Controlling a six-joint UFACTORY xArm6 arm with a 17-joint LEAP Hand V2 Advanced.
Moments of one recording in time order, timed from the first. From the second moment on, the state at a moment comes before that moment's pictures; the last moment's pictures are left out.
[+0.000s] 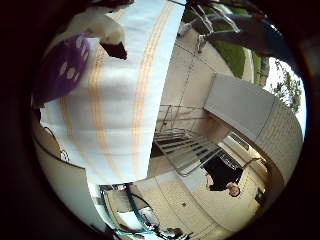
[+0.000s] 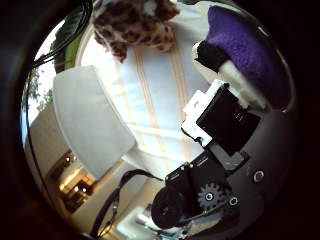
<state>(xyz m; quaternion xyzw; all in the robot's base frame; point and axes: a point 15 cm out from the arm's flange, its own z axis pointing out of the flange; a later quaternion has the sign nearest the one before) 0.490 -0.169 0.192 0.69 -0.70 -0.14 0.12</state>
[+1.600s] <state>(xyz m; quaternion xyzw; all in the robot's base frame) 0.451 0.234 0.418 0.86 -0.51 -0.01 -0.07</state>
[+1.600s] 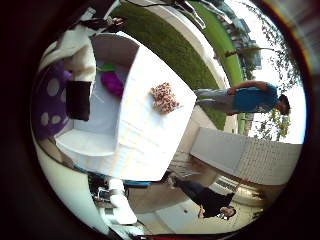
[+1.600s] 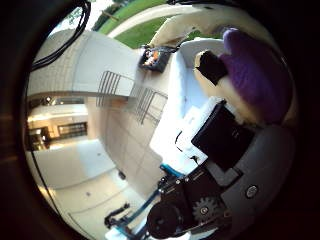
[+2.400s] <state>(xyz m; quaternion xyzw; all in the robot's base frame) 0.494 0.245 0.304 0.86 -0.50 -0.07 -0.03</state>
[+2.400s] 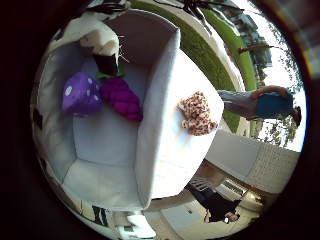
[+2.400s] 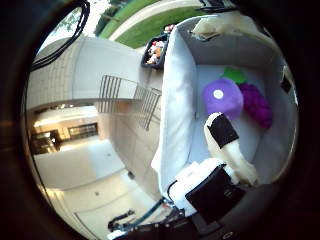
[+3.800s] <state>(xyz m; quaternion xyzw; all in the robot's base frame) 0.585 -0.071 0.231 0.69 -0.72 -0.06 -0.05</state>
